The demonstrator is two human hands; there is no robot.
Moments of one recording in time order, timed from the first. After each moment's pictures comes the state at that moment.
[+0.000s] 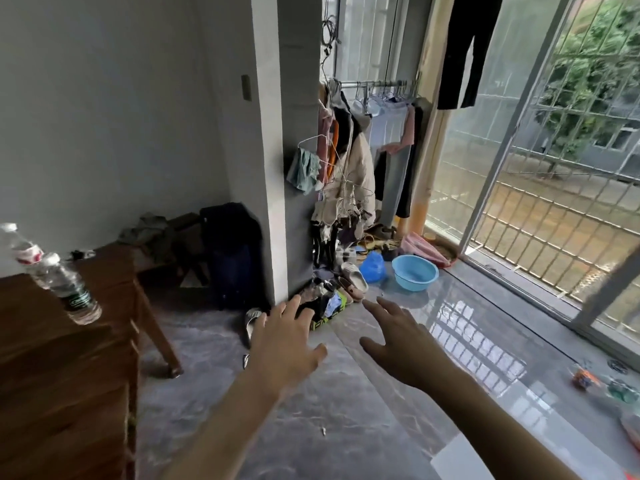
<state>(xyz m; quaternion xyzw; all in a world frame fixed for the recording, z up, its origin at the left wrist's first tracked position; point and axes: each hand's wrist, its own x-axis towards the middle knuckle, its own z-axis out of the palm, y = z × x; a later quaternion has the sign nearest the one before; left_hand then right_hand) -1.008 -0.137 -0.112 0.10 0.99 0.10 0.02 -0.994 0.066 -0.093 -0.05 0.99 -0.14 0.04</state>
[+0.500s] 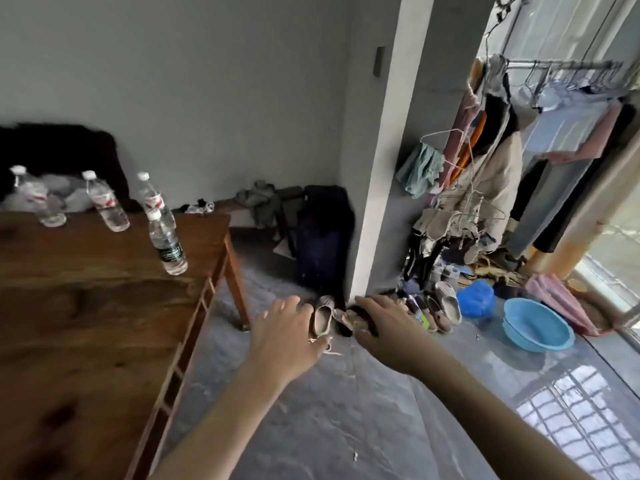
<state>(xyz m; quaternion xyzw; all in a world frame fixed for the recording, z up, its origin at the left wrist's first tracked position) -1.112 -0.173 -0.124 -0.13 0.99 0.07 0.03 -1.199 0.002 -0.115 -0.29 0.94 -0.12 0.12</state>
